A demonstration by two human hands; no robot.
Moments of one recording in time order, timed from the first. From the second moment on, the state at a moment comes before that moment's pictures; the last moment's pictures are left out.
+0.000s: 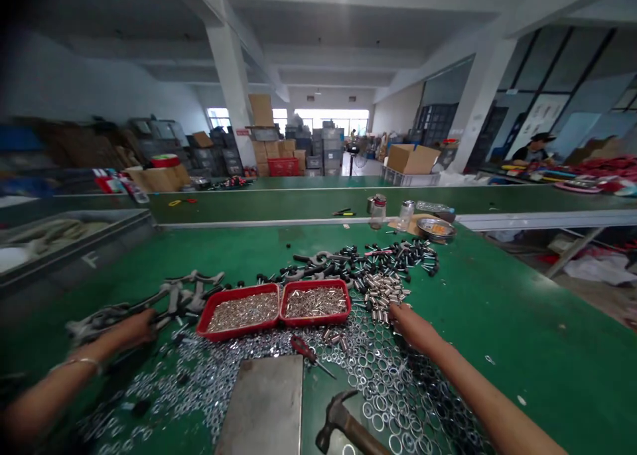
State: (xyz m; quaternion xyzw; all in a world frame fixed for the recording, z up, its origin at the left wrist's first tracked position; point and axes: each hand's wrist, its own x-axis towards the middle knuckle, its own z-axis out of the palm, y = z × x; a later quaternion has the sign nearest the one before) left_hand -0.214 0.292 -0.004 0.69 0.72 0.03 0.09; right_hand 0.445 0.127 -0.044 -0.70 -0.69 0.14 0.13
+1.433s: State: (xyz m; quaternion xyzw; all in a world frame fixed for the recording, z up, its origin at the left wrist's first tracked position) left_hand -0.119 0.097 -0.037 0.73 0.67 0.06 0.12; right_hand 0.192 0.014 -0.067 -0.29 -0.33 0.76 0.48
